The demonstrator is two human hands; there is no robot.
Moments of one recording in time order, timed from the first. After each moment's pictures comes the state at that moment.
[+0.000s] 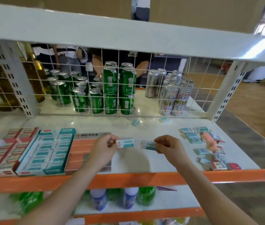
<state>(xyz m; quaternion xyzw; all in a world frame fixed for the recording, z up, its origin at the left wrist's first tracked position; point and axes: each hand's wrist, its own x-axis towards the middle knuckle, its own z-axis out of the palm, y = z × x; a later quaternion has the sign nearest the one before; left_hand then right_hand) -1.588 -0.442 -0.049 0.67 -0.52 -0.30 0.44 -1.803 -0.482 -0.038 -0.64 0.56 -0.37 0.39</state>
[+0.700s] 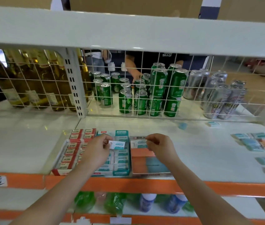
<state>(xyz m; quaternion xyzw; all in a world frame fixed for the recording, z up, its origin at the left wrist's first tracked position) -1.391 -0.396 -0.044 0.75 -0.55 -0.15 0.34 -1.587 -0.467 -0.048 -0.69 0.51 -0.34 0.38</state>
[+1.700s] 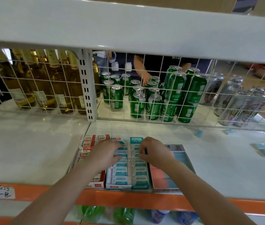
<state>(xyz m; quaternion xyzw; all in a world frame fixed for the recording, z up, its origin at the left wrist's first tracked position) -1.333 -0.421 -0.047 0.66 -0.74 -0.09 0.08 -1.513 -0.488 -0.050 -0.88 0.43 -0.09 0.17</state>
